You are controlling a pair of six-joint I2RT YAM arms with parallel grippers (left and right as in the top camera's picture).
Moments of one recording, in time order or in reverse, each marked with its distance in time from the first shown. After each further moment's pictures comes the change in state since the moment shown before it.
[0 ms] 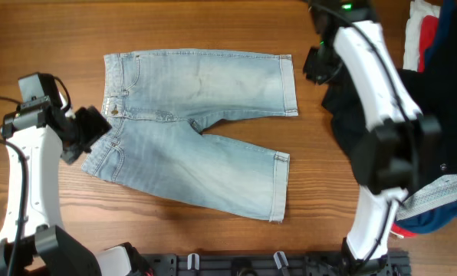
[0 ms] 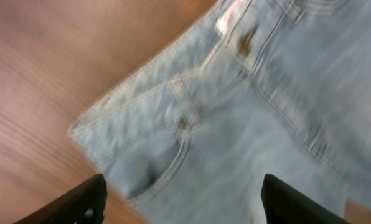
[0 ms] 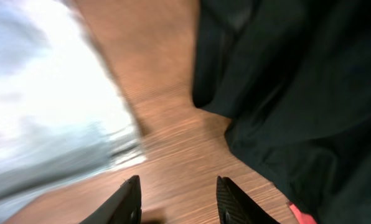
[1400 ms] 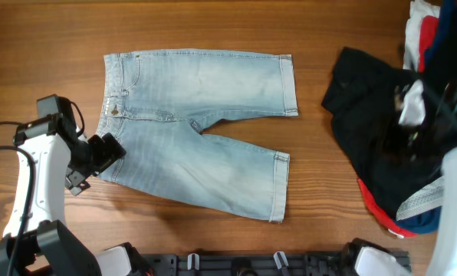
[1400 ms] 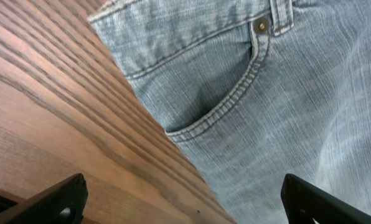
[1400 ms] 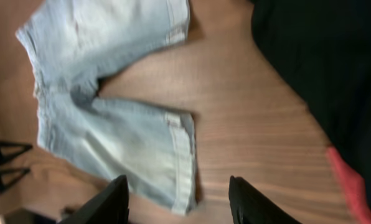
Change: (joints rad) left arm 0.000 -0.005 -0.136 -0.105 -0.032 0.000; right arm -0.540 -0.851 -0.879 0.167 -0.723 -0.541
